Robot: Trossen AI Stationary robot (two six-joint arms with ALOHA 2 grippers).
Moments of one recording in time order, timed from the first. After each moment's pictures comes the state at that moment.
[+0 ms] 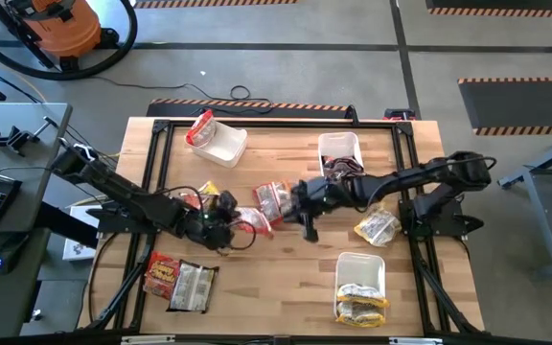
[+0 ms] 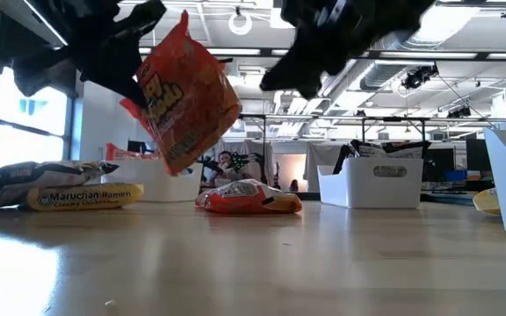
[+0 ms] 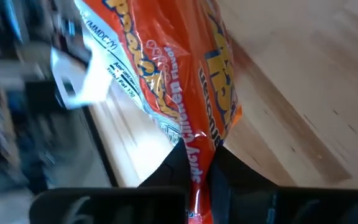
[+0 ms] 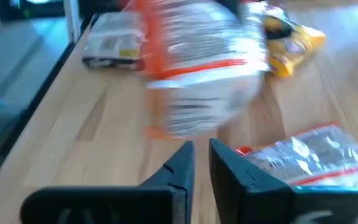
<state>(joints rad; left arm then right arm) -0.44 1.31 0.82 -0.50 -0.67 0.61 0.05 1.57 0.94 0.07 -0.17 0.10</state>
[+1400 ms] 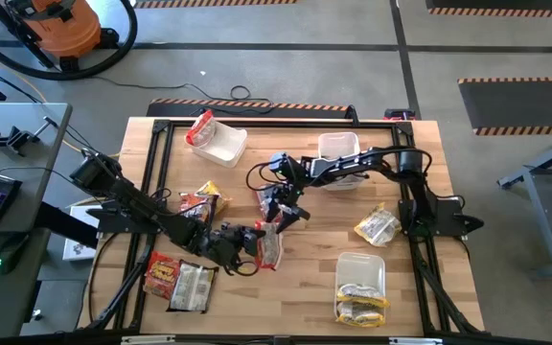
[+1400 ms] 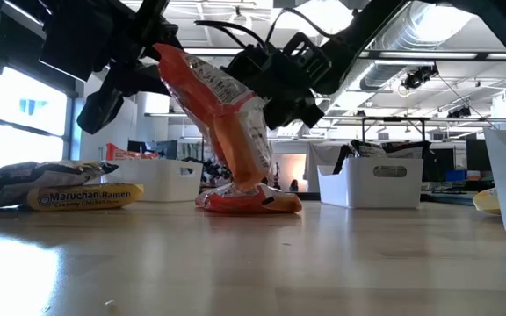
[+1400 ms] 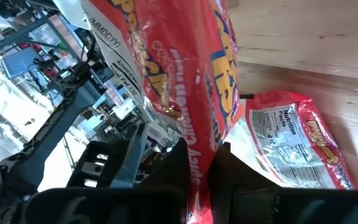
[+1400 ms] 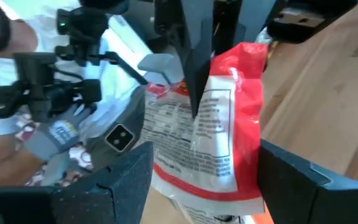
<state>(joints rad) -0.49 1.56 0.76 0.16 -0.73 1.71 -0.19 2.08 1.29 0.11 -1.20 -0.05</state>
